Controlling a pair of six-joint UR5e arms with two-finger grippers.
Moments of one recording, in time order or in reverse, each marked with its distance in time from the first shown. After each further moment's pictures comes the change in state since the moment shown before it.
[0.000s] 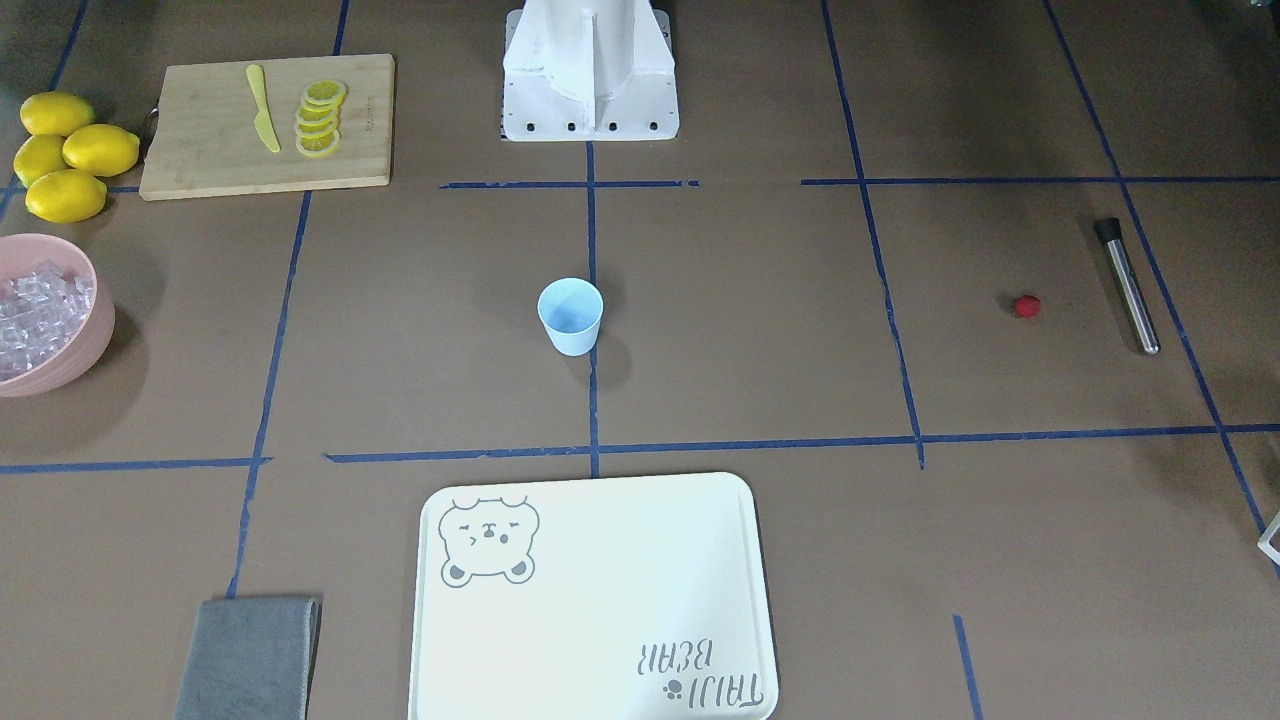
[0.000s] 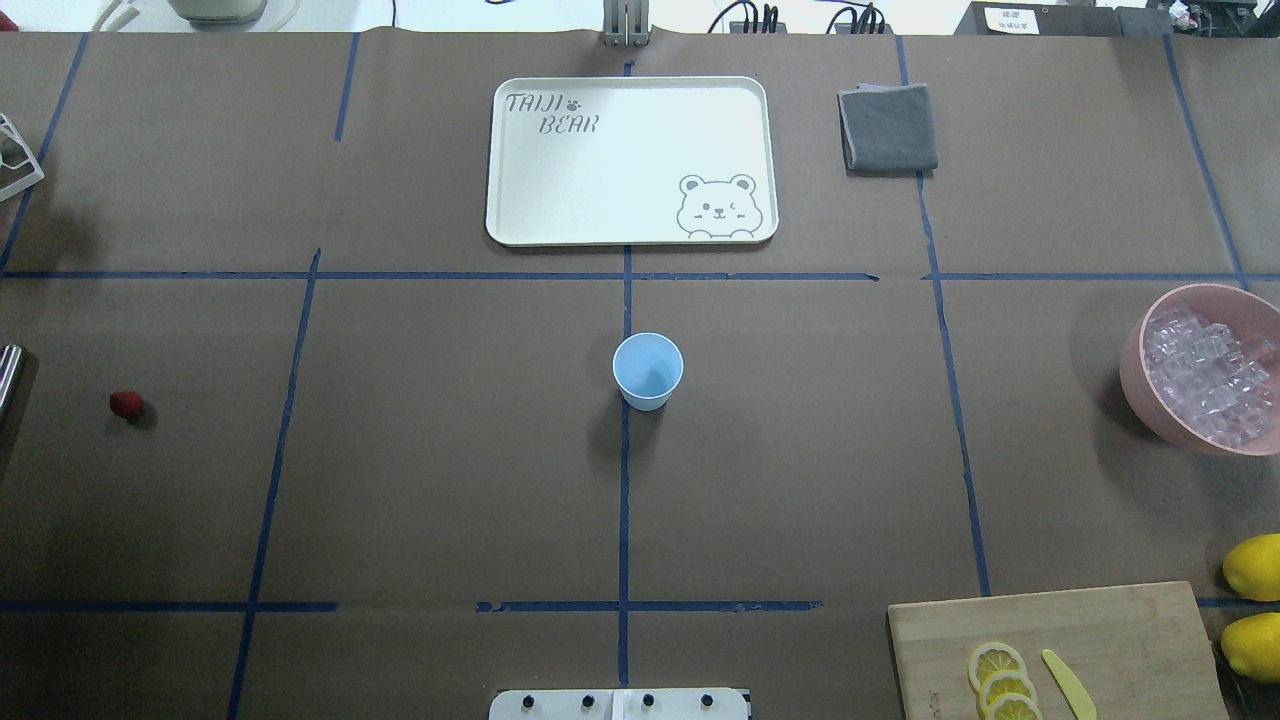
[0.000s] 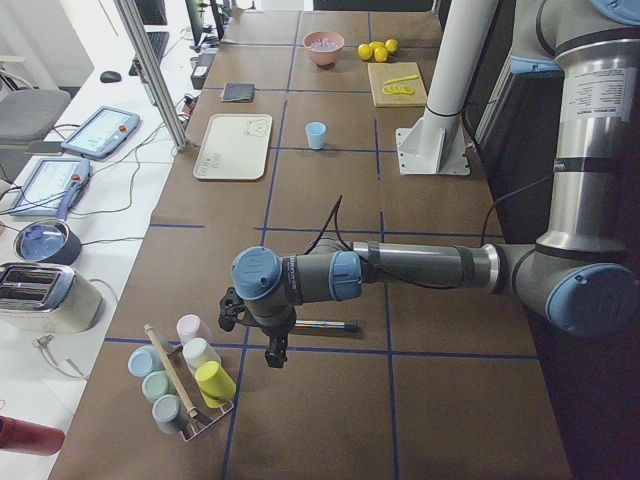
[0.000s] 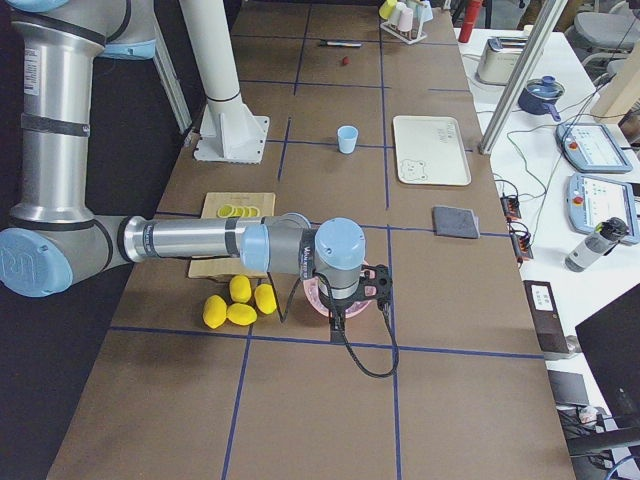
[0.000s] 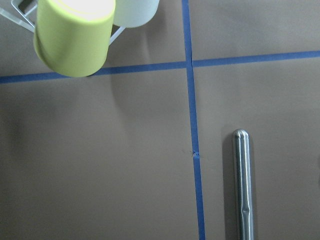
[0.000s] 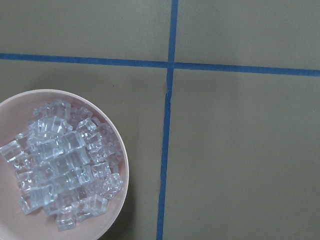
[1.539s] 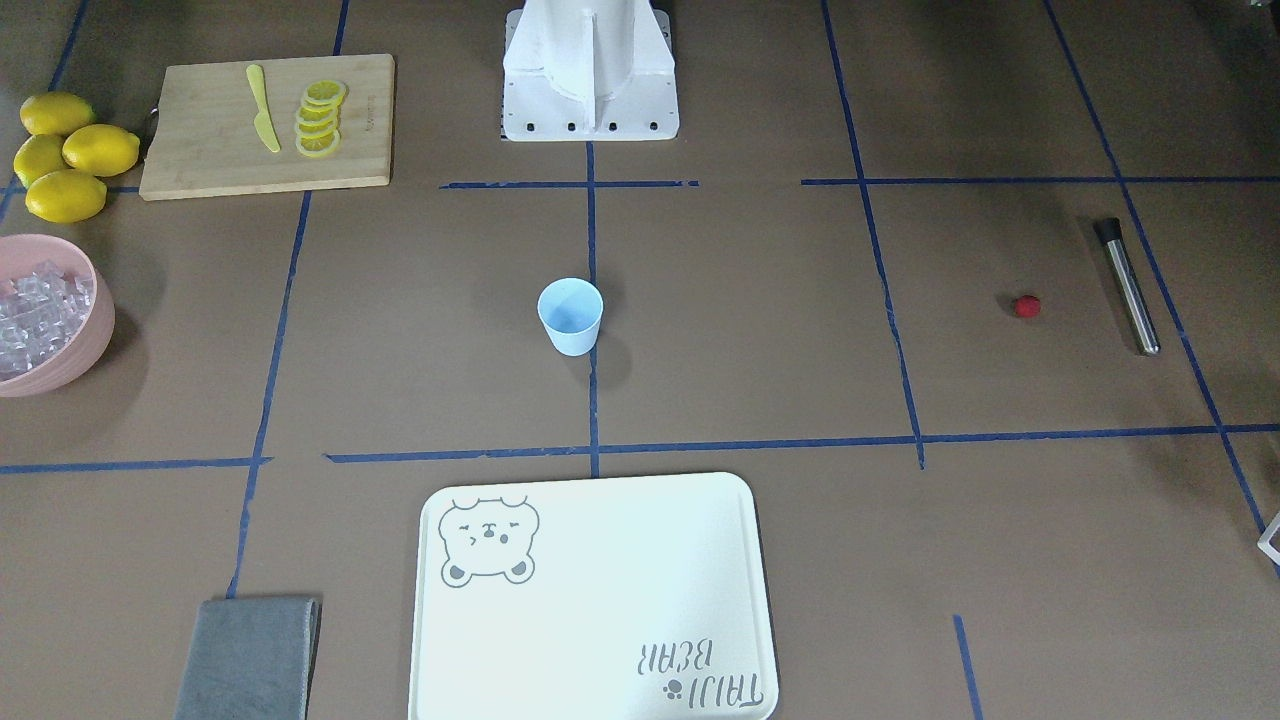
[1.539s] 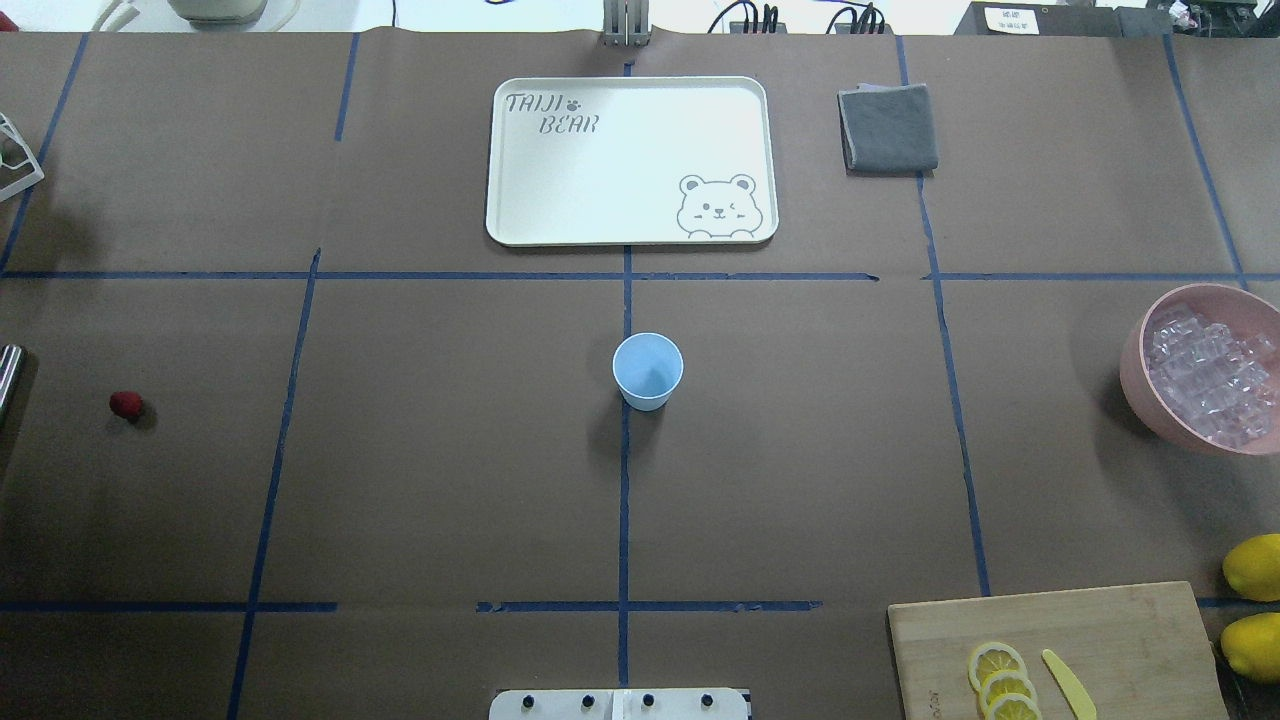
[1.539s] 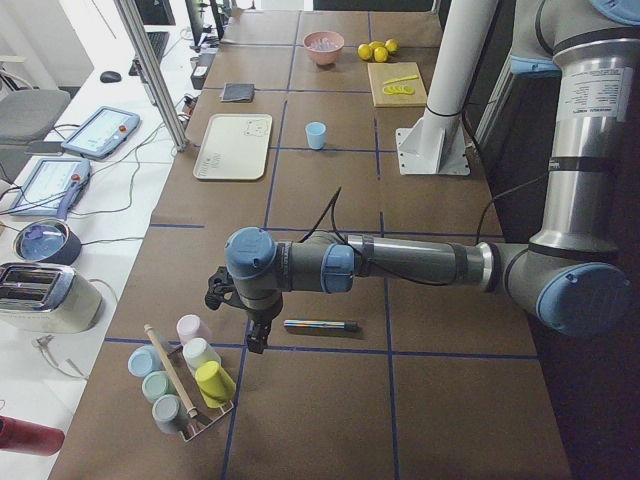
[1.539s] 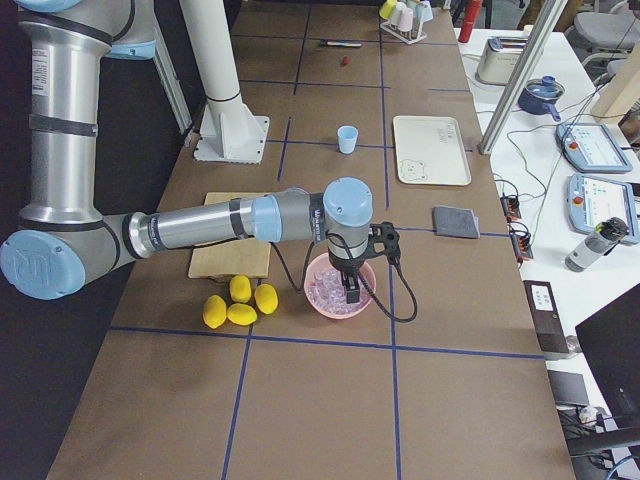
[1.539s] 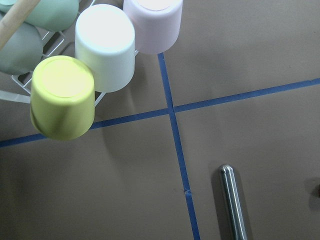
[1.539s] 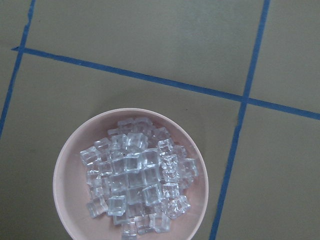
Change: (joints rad) left arm 0.025 -0.032 0.000 -0.122 0.007 -0.004; right arm -0.121 0.024 0.115 0.034 0.044 -0.005
